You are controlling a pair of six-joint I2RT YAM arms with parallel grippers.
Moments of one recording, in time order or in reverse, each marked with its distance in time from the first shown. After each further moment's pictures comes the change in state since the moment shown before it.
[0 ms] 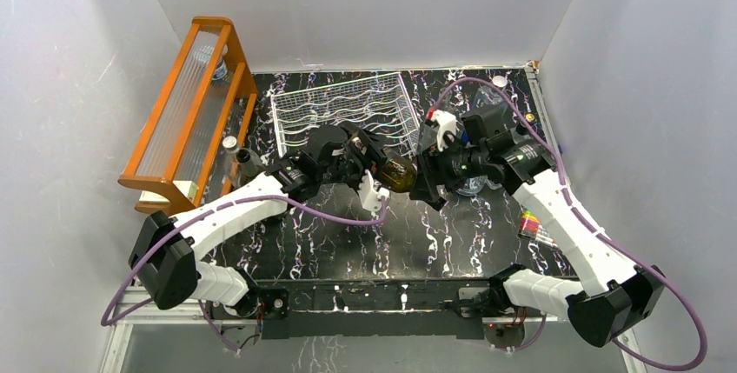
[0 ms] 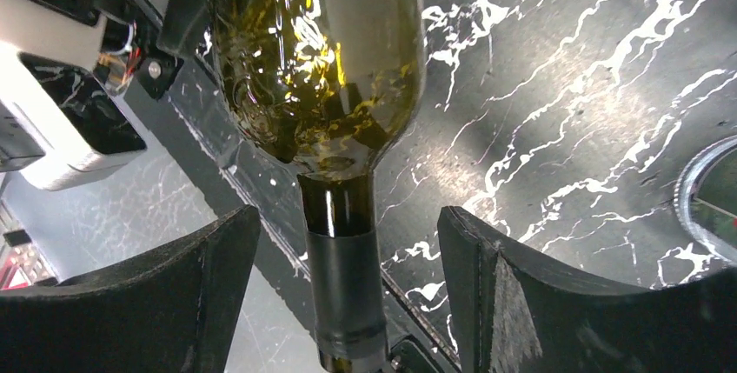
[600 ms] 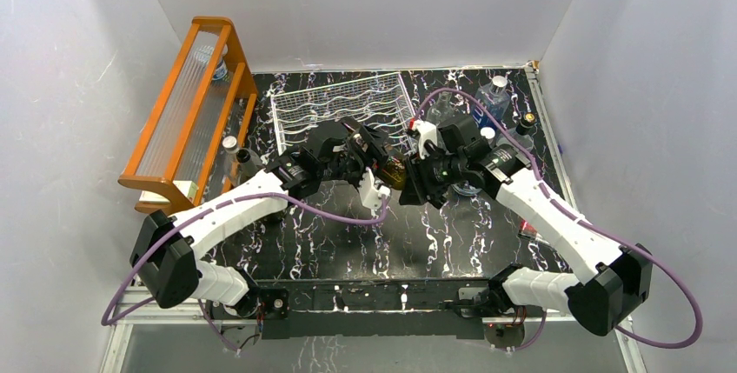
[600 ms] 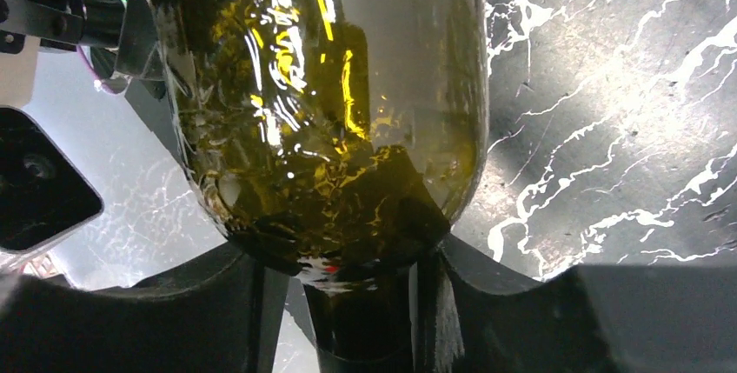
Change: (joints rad) left arm 0.000 0.012 0.050 -0.037 0.004 0.036; right arm 0.112 0.059 -0.101 0.136 0.042 0.084
